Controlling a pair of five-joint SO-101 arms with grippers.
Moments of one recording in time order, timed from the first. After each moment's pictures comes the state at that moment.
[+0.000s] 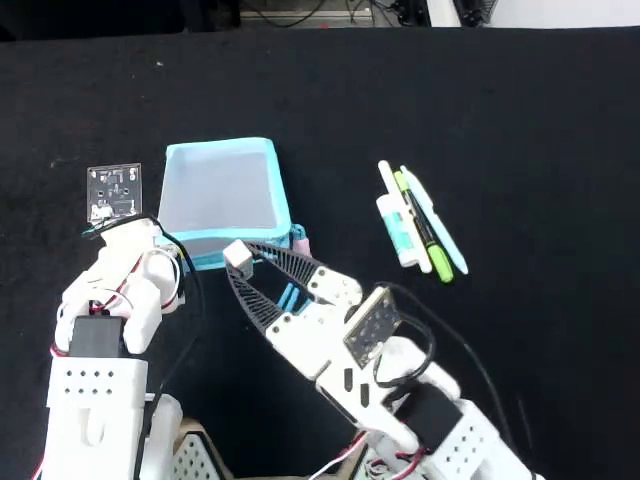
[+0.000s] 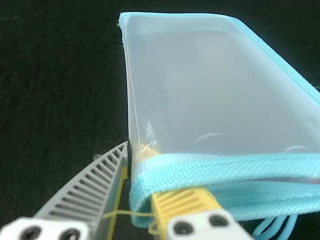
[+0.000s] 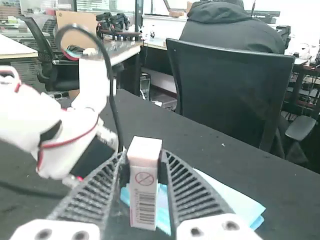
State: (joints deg) left arm -4.9 -66.4 63.3 53.9 3.2; right arm -46.2 -97.0 84.8 22.2 4.0
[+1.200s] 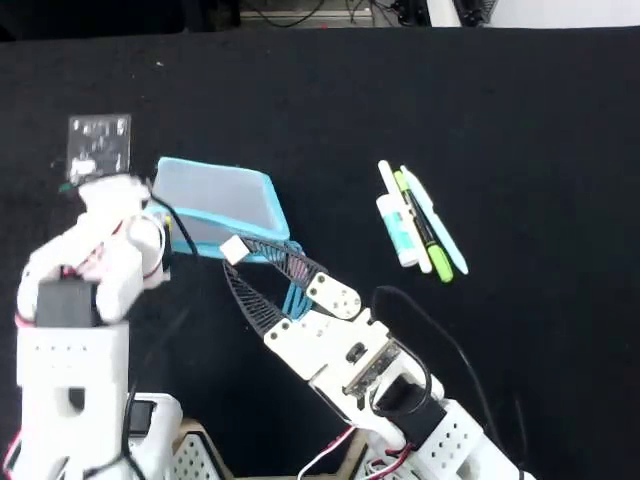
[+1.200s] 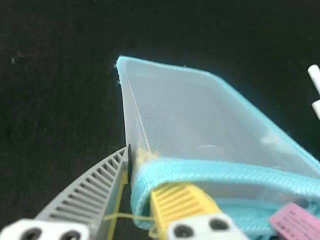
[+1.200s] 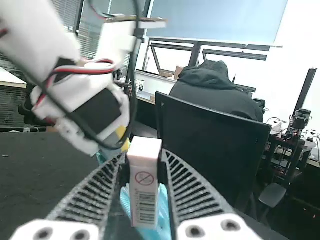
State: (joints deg) left arm -5.0 -53.1 34.2 72.1 -0.7; right arm -46.4 -103.0 96.6 2.9 13.6
